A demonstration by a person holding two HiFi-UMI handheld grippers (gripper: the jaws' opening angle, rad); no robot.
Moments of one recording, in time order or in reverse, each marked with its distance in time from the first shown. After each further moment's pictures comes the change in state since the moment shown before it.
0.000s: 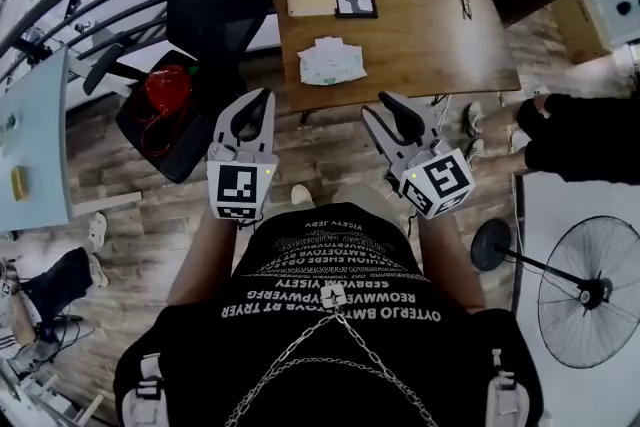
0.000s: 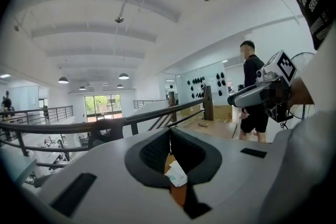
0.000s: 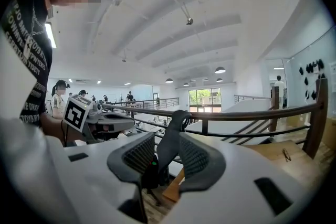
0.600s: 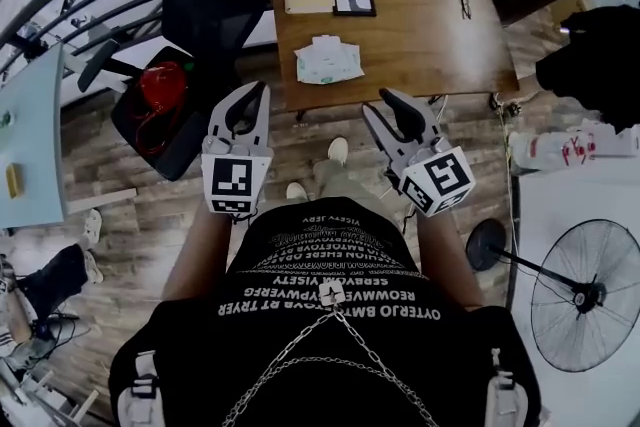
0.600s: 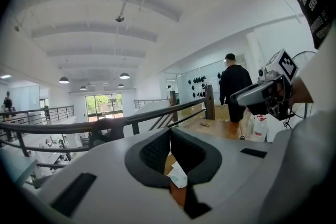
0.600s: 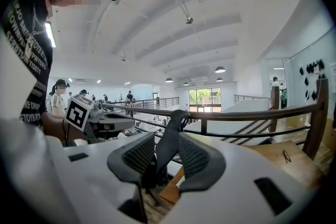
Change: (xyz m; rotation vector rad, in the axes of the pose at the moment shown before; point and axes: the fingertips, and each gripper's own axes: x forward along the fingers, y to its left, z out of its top) left arm 0.015 0.007 -0.002 -0.001 0.007 0.007; right arm 0.004 -0.014 -0.003 0.001 0.009 -0.005
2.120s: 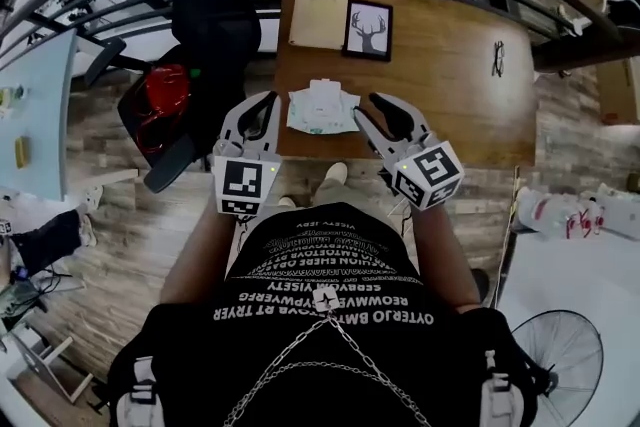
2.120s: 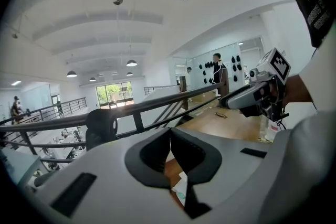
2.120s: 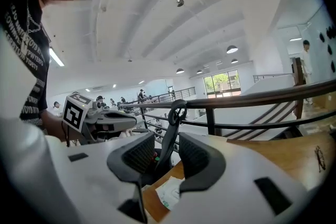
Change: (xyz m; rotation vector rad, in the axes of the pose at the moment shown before) left arm 0.174 0.004 -0.016 -0.011 0.171 0.125; right arm 0.124 -0.165 -0.034 0.107 0.095 0.245
